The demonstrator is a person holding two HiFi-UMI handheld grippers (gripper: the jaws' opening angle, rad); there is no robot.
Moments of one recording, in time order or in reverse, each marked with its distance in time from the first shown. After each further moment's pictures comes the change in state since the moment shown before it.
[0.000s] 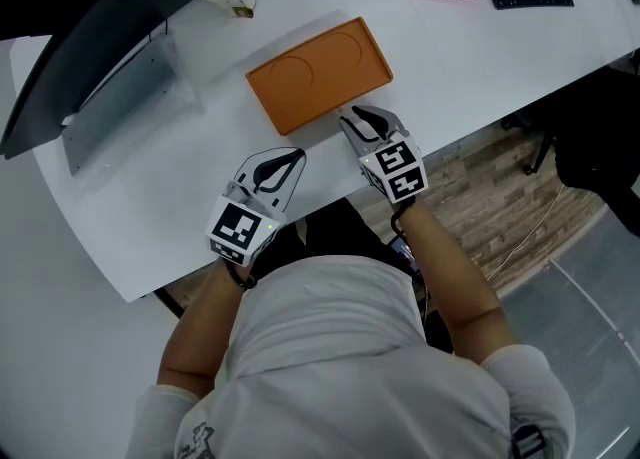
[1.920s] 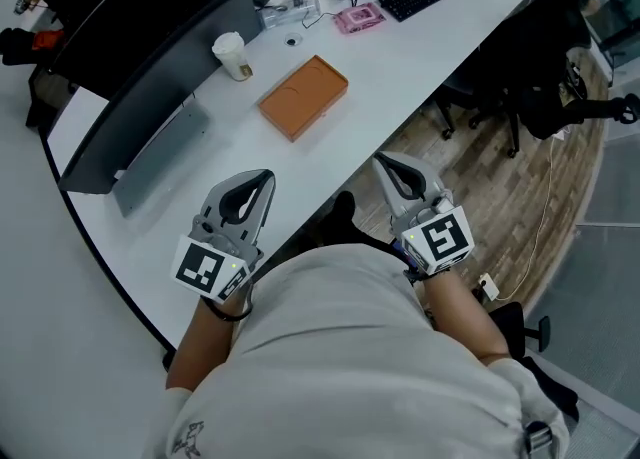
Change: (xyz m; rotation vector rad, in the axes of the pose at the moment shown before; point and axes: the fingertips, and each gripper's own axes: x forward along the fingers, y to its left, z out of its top) left arm -0.282 -0.151 0.147 0.300 -0.351 -0.160; right arm -0.346 0.242 0.126 -0.137 -0.580 -0.394
